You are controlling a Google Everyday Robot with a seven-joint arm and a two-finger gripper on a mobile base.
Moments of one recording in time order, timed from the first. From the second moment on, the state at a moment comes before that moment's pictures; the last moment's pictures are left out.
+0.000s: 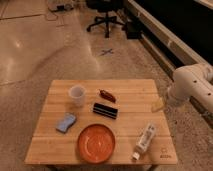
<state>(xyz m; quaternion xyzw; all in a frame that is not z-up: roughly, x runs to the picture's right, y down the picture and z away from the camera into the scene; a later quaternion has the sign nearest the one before) 0.305 0.101 0.718 -0.19 -0.23 -0.69 0.66</state>
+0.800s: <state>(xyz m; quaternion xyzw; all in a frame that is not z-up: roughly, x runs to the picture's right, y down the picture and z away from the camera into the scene) 0.137 0.094 0.704 -0.16 -0.22 -0.72 0.64</state>
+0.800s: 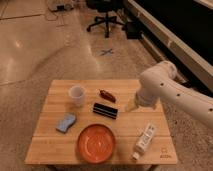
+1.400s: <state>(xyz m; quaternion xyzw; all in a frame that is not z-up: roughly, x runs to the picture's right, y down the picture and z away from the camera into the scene) -0.028 0.125 0.722 -0.17 -0.24 -0.77 0.57</state>
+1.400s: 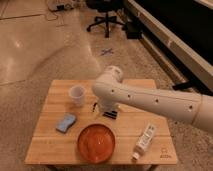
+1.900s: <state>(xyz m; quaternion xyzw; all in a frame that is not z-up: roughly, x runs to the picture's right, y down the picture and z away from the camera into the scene) -0.143 0.140 0.721 -0.14 -0.29 -0.79 0.53</state>
